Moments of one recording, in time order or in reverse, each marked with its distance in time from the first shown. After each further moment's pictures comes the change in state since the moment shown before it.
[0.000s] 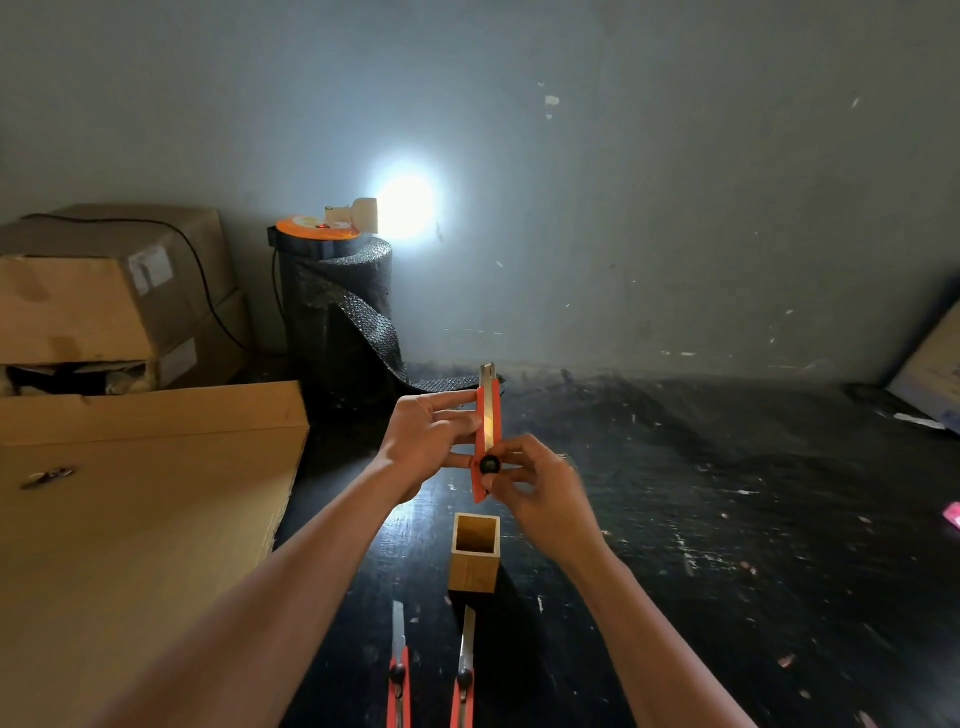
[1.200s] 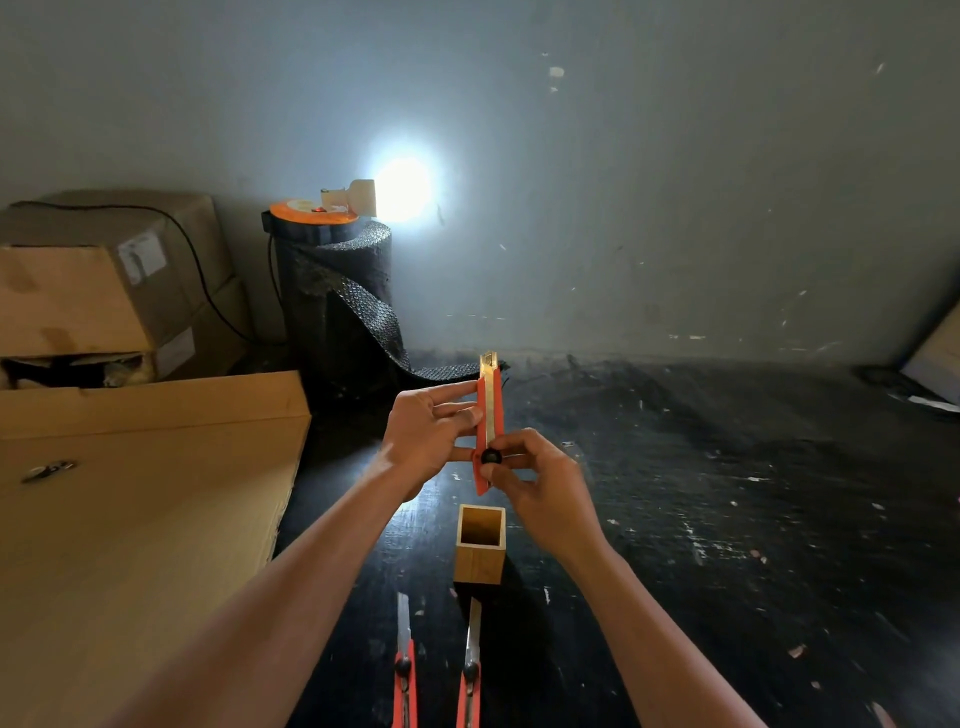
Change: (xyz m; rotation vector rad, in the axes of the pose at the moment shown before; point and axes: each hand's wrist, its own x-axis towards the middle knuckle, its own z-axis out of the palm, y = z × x) left_hand 0.009 -0.009 0.000 0.025 0.013 0.020; right_hand 0.010 0.012 0.007 0.024 0.021 -0.049
